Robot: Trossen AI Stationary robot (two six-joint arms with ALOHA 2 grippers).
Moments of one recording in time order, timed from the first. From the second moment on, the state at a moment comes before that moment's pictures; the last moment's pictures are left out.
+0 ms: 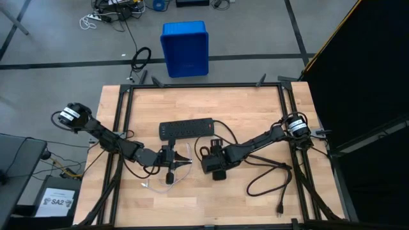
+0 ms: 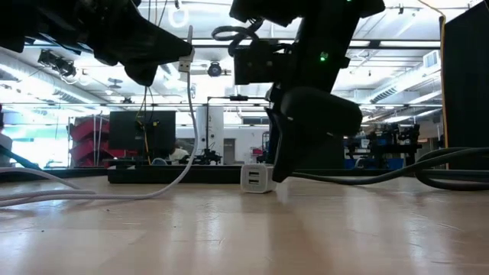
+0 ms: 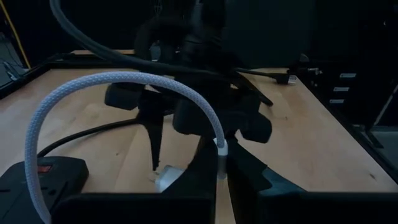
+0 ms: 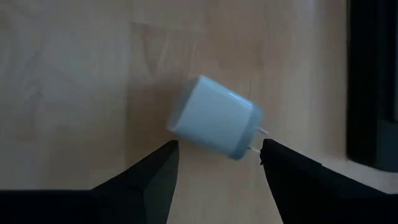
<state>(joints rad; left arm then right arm) -0.46 1.36 0.45 0.69 -0.46 -0.13 0.29 2.04 1.44 -0.66 0.37 0.11</state>
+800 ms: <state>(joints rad) -0.46 1.36 0.45 0.68 -0.44 -0.12 0.25 2.04 1.48 -0.62 0.27 -0.20</state>
